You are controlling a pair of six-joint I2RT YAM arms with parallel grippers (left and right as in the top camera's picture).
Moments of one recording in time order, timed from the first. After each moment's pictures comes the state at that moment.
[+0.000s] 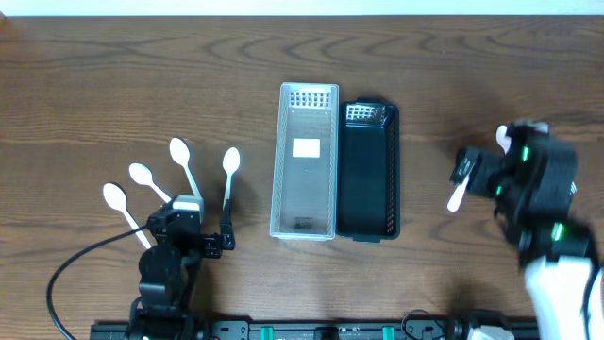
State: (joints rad) left arm -0.13 0.20 0.17 -0.32 -0.01 -0.03; right arm -0.08 1.03 0.92 -0.72 -0.01 0.23
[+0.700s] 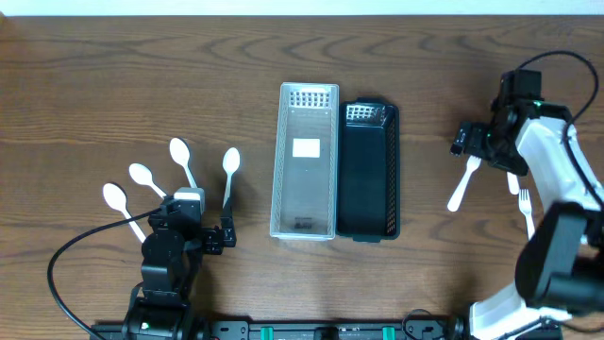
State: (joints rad) left arm -0.13 0.35 0.22 -0.32 -0.01 -0.07; right arm -0.16 1.78 1.26 -0.86 0.06 0.24
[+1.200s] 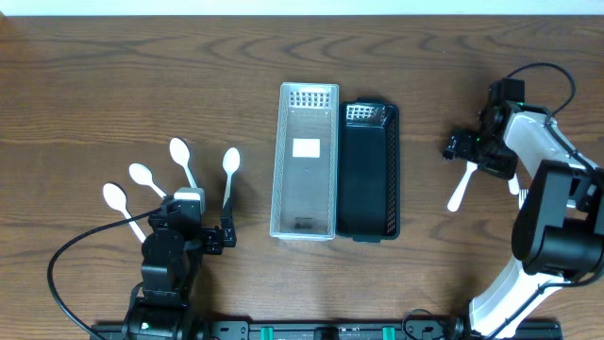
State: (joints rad) left arm -0.13 0.35 0.22 -0.33 -0.01 -0.07; right arm -0.17 1.97 1.26 -0.76 0.04 0.23
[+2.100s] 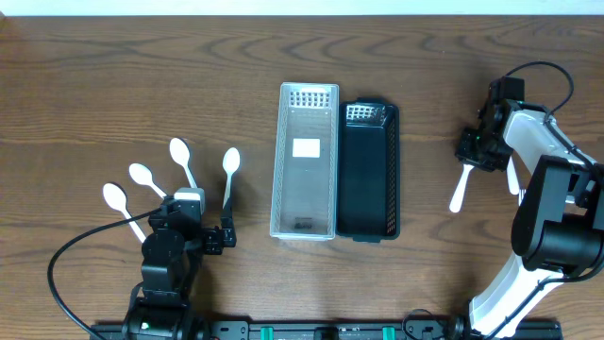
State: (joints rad) left arm -0.13 0.35 0.22 -0.33 -0.01 -0.07; right arm -0.17 1.99 1.28 -0.75 0.02 0.22
